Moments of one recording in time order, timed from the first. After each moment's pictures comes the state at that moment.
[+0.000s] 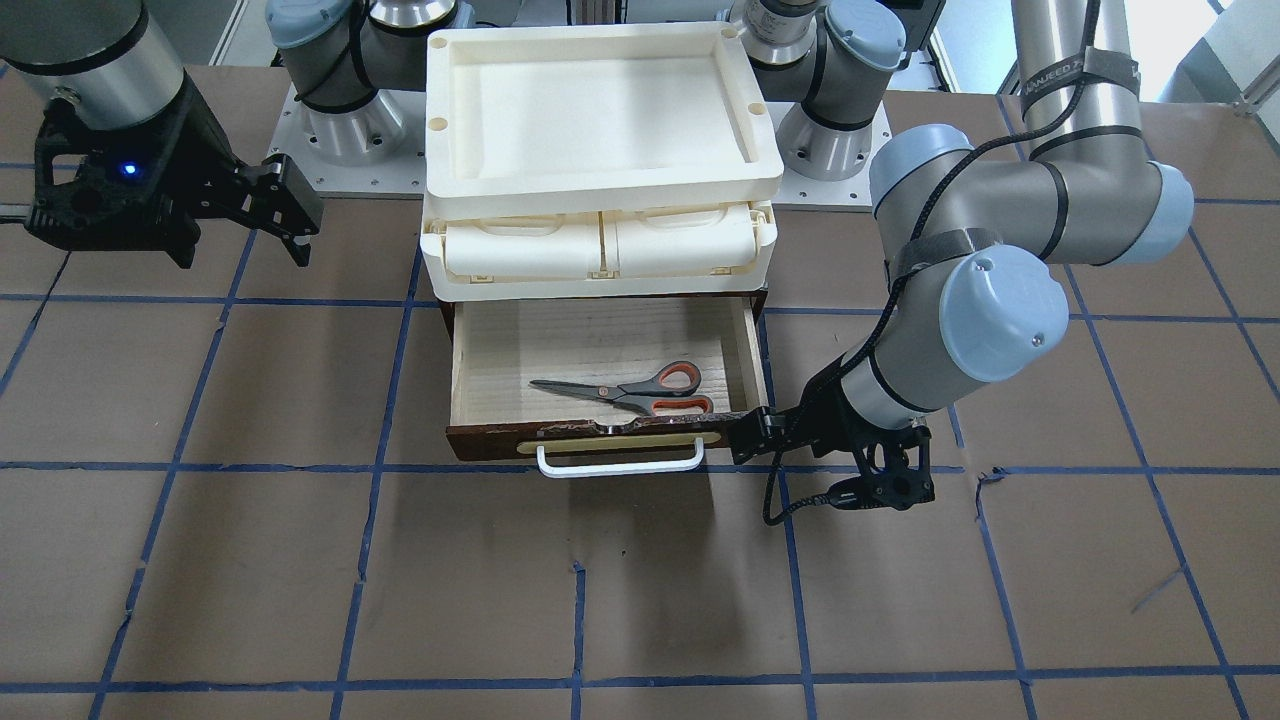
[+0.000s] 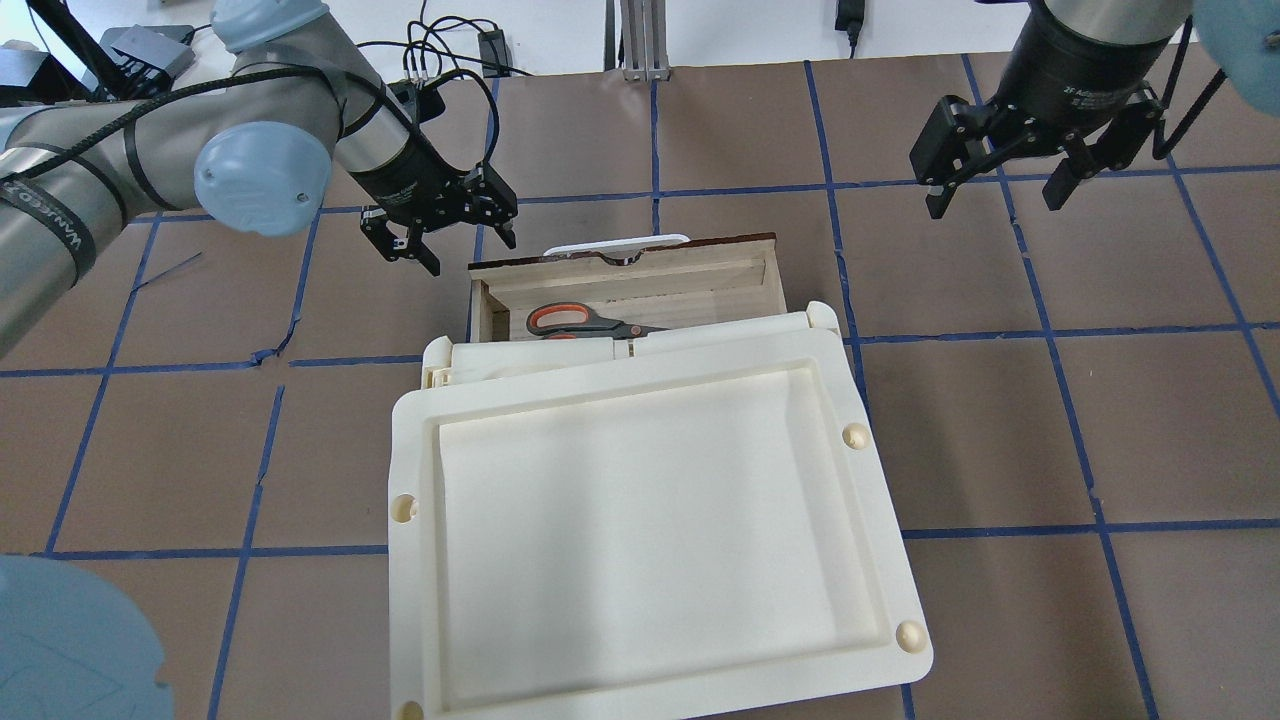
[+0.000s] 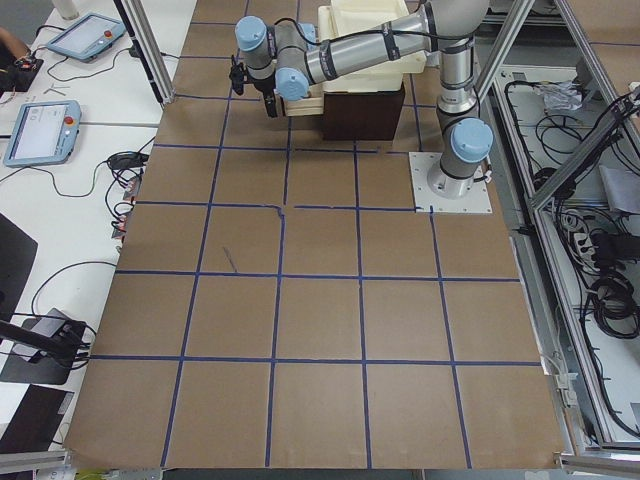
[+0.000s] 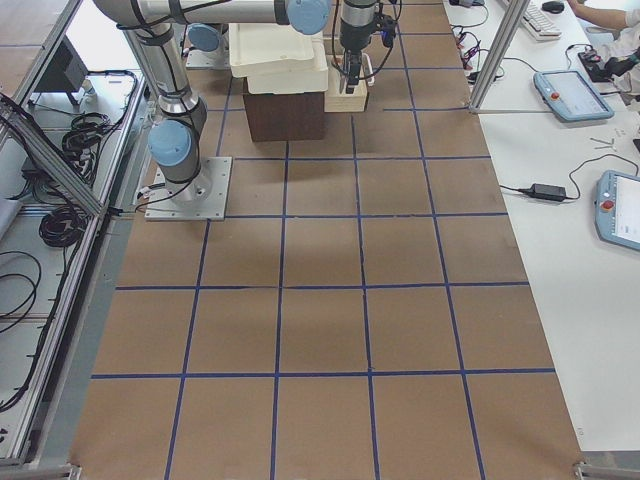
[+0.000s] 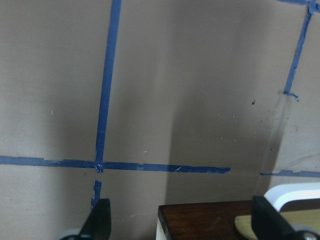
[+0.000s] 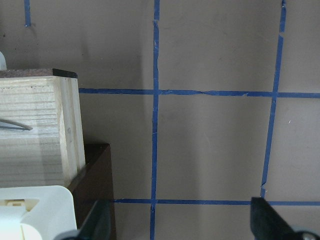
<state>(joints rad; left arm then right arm) -1.55 -1.93 -1.59 -1.28 1.32 -0.13 1.51 -1.54 1.48 -1.48 -1.57 -0.08</state>
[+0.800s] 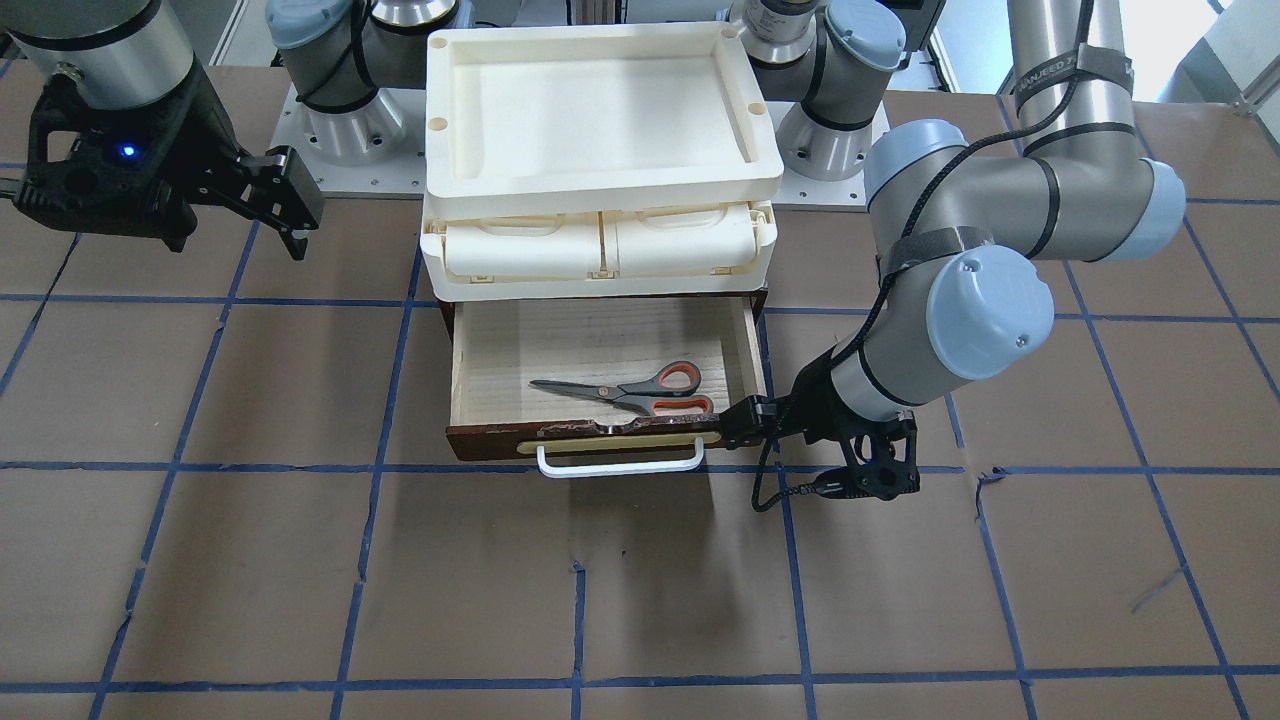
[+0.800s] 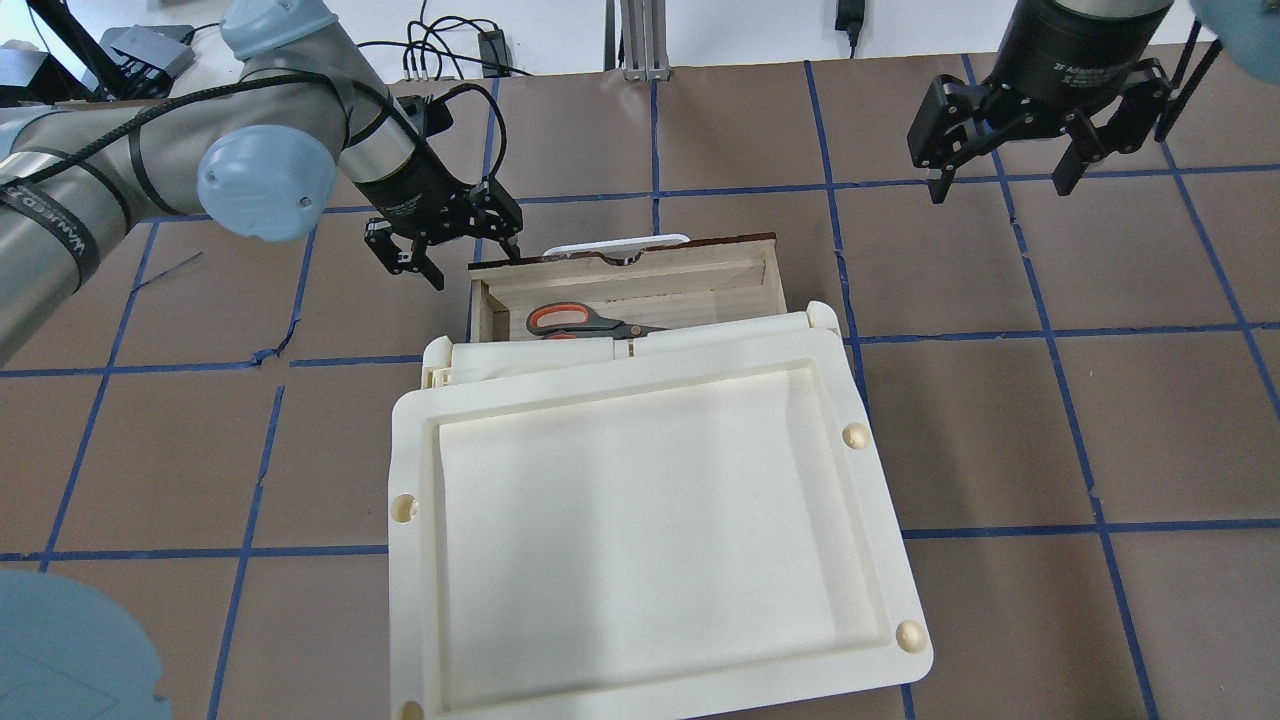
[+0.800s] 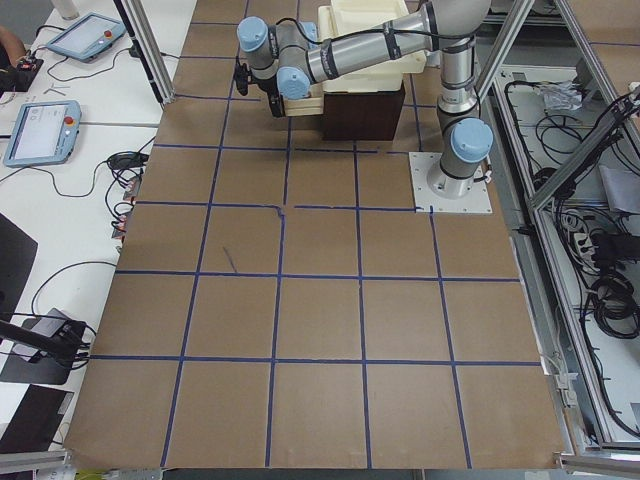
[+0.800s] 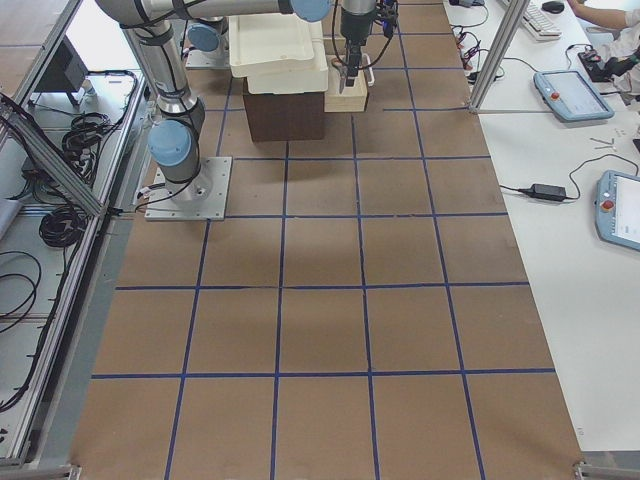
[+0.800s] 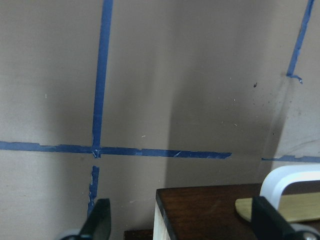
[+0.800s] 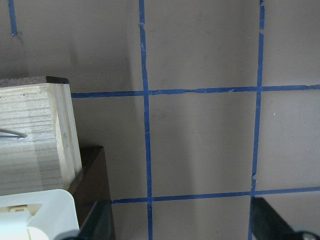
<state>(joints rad) -1.55 -1.92 -1.61 -1.32 1.32 -0.12 1.55 -1.52 1.44 -1.46 -1.63 -0.01</state>
